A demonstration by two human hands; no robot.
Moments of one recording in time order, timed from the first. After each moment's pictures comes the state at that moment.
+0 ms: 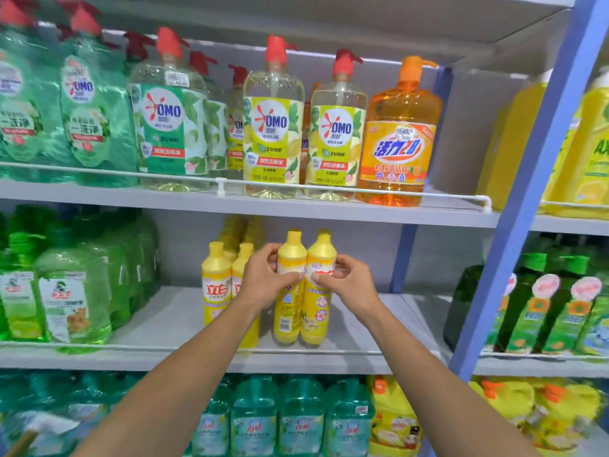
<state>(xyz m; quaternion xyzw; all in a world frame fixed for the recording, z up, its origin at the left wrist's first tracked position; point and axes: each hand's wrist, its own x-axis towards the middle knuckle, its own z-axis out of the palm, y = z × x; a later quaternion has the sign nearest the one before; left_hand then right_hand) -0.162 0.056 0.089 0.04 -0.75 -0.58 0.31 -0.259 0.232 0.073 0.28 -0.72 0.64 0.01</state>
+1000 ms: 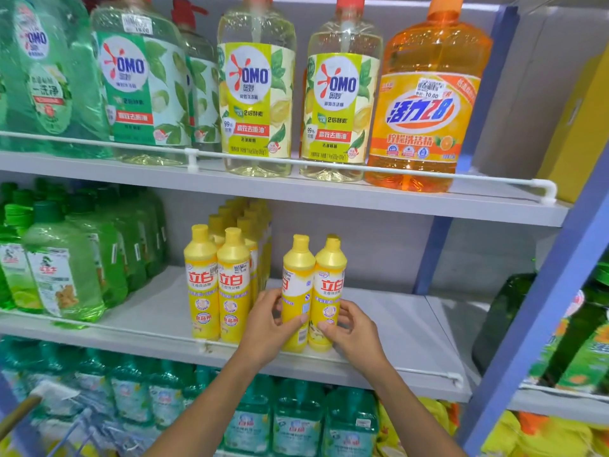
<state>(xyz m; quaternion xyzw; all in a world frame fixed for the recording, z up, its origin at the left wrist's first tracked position) -0.185 0.087 -0.023 0.11 -0.78 -0.55 0.29 -0.304 0.254 -0.053 0.28 -0.73 0.62 -0.08</state>
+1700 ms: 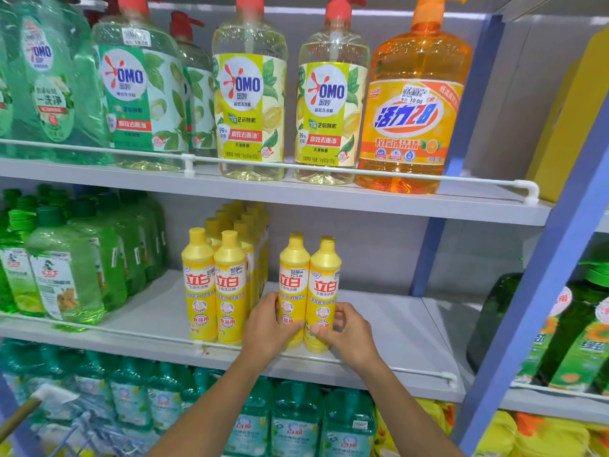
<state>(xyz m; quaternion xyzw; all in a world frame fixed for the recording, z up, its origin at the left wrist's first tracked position) -0.204 0.083 -0.039 0.19 -0.84 -0.43 0.27 -0.300 0.252 -0.044 0.25 -0.77 0.58 -0.08</state>
